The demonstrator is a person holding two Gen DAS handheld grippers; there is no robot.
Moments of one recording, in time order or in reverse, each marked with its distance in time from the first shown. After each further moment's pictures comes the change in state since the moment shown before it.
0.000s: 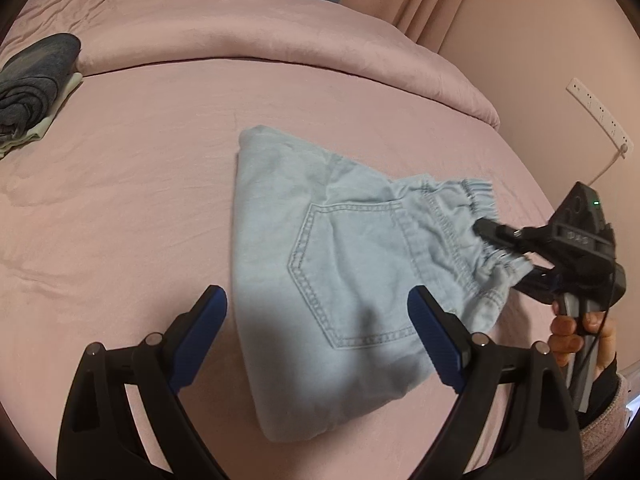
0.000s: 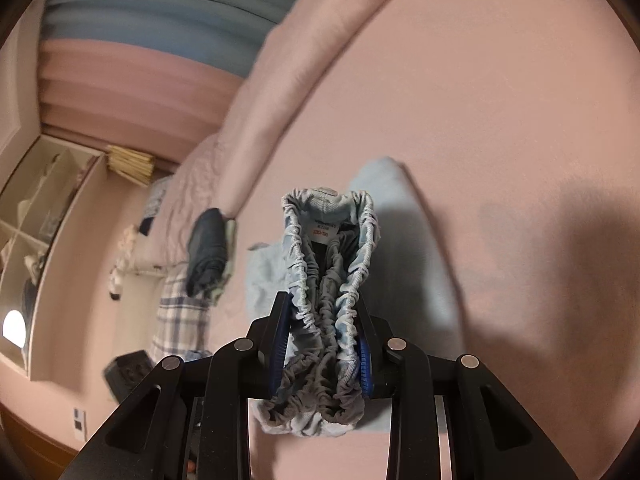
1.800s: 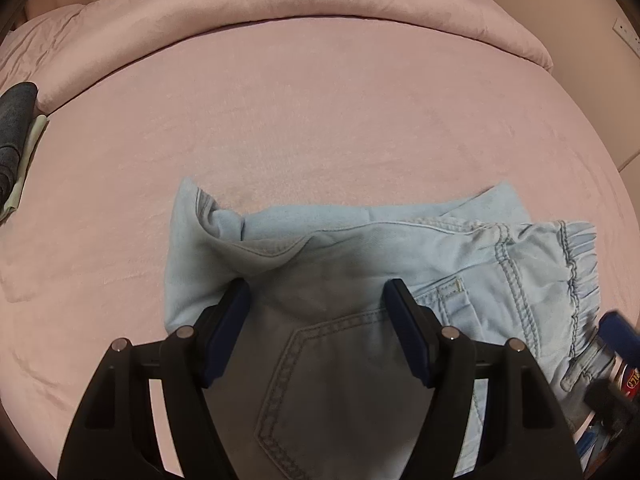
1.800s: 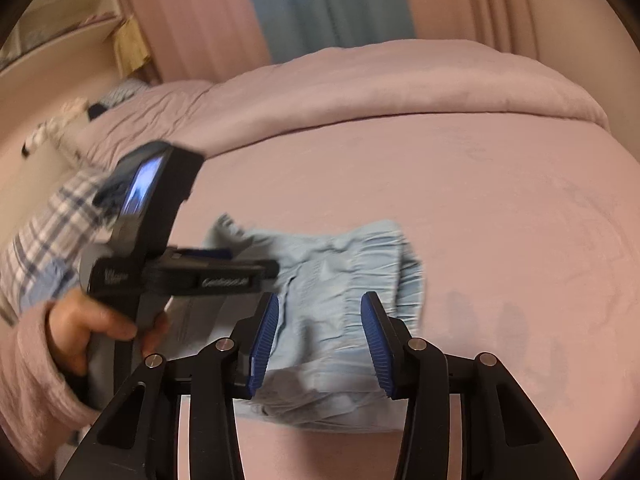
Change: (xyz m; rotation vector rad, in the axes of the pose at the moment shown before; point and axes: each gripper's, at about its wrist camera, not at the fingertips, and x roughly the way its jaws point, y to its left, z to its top) left arm 0.123 -0.026 0.088 0.117 0.199 0.205; right arm 0.005 0.112 -0.046 -0.643 -0.126 -0.441
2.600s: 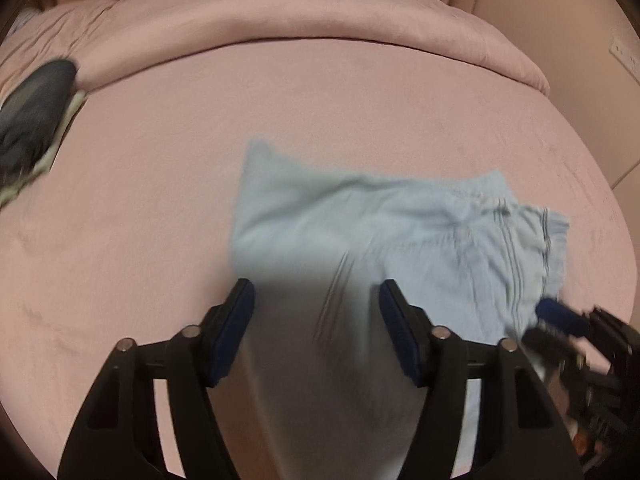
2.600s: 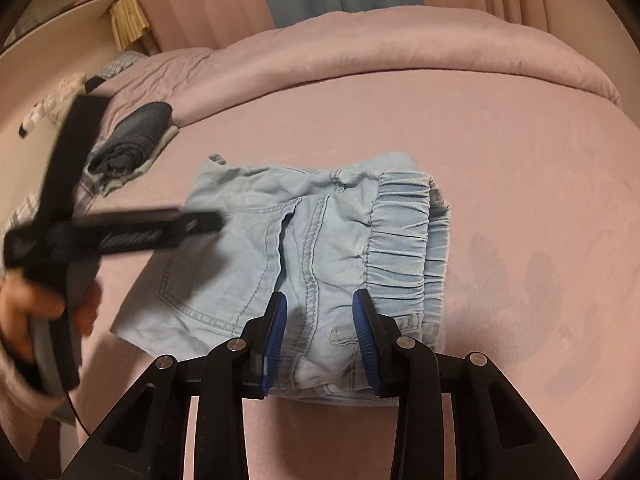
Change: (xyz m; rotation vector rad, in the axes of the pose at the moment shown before) left arm -0.045 0.032 -0.046 -0.079 -0.081 -0.011; right arm 0.025 -0.011 -0.026 0.028 0.113 0.021
